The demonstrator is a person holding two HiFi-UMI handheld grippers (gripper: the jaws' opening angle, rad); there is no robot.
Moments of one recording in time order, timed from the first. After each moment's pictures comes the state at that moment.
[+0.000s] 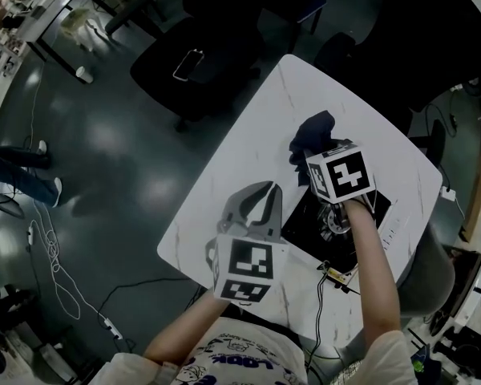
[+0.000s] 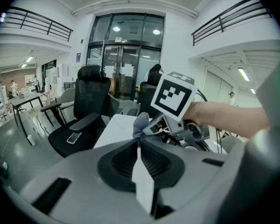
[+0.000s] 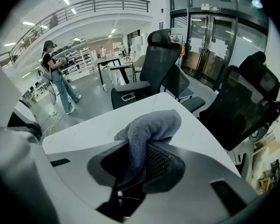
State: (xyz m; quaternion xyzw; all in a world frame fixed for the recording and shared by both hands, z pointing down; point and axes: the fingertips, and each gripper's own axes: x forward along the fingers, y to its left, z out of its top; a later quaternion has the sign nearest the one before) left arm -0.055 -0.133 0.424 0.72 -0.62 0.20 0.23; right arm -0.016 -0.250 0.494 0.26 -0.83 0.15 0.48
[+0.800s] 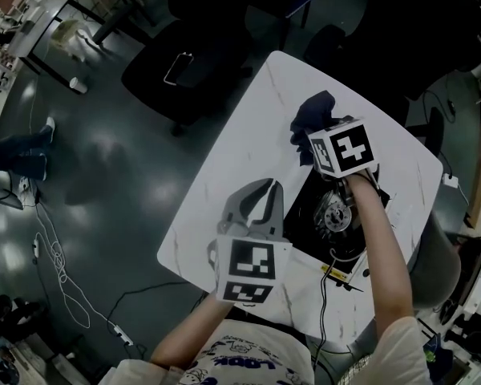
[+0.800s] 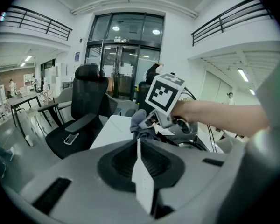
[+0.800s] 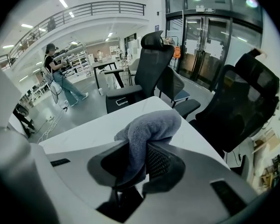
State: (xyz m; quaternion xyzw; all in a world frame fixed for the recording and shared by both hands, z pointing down) left arm -0.044 -0.147 0.422 0.73 -0.62 0.20 0.23; right arm -0.010 -0.296 0.493 0.28 -0.83 0.15 0.46
